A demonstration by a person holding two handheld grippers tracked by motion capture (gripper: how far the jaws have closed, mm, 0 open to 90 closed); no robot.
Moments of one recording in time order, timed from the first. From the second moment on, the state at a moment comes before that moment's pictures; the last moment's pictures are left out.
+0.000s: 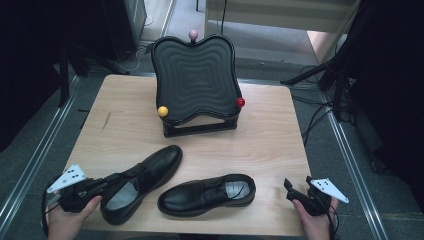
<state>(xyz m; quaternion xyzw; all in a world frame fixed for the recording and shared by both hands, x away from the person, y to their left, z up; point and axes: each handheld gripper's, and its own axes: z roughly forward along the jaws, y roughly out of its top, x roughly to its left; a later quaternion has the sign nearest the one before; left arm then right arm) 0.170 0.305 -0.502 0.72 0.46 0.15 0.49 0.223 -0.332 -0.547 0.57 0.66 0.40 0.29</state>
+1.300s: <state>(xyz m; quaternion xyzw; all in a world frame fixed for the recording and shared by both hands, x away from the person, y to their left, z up) 0.156 0.269 -0.513 0.64 0.55 0.16 0.51 0.220 -0.327 -0.546 0.54 0.67 0.41 0.31</state>
